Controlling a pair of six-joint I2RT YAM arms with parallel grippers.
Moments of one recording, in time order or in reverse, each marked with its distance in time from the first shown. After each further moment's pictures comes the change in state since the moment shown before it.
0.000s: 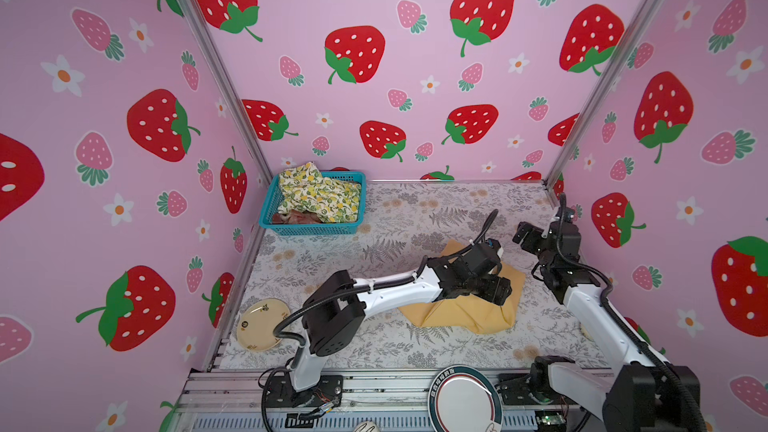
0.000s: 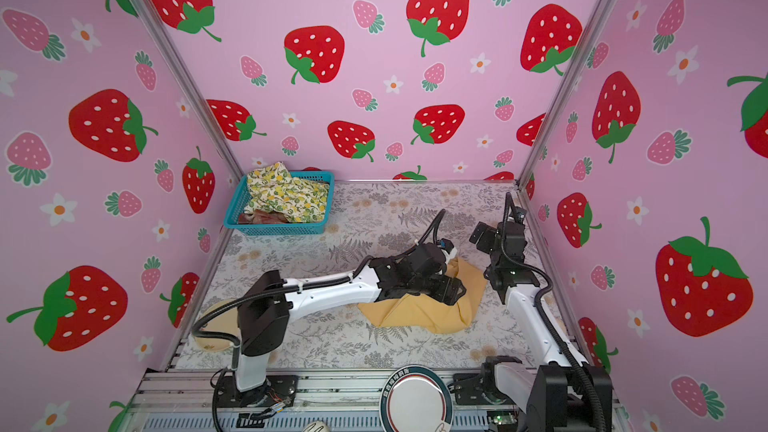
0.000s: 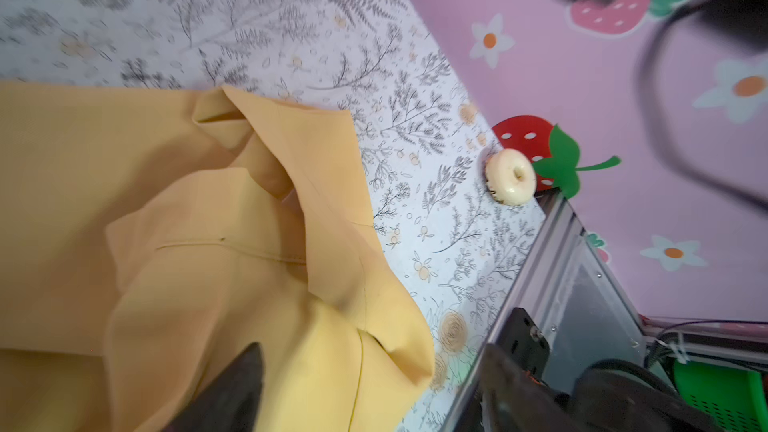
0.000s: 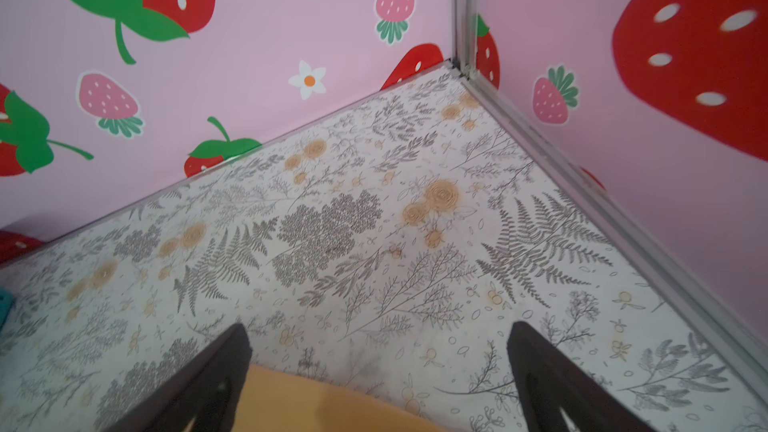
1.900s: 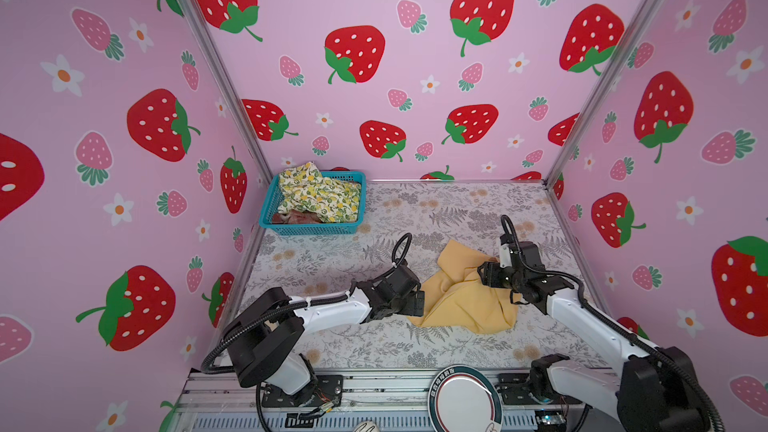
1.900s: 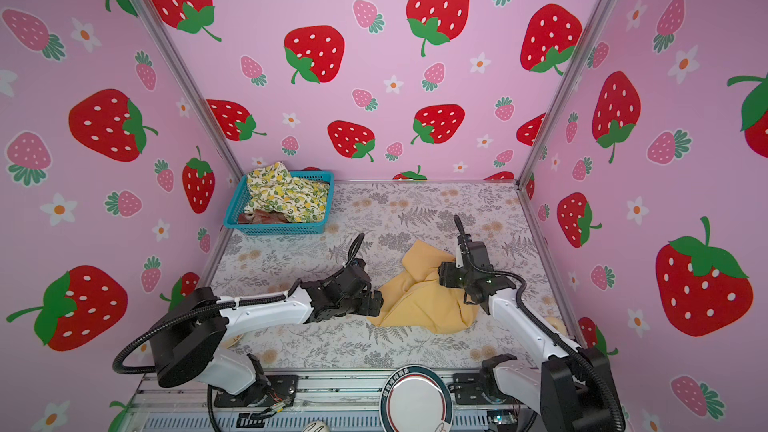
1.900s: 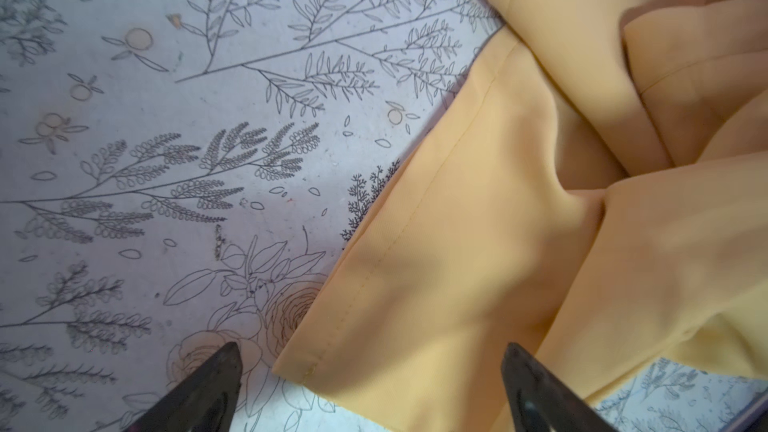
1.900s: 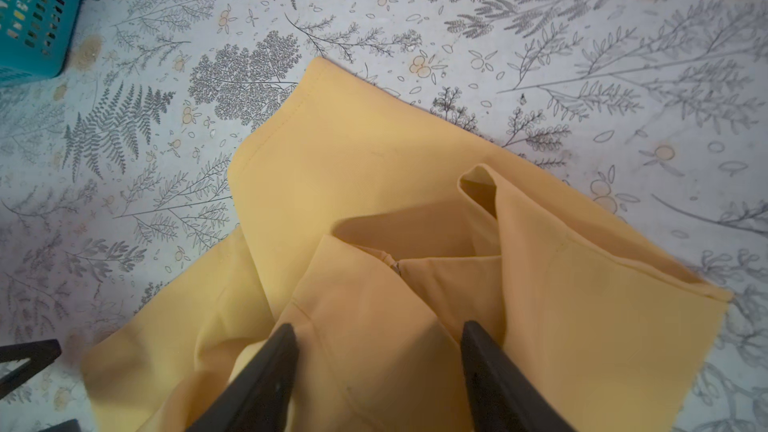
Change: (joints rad) left arm 0.207 -0.405 -0.798 0.076 -0.199 -0.142; right arm 0.276 0.021 -0.102 -0.252 -0.225 -0.047
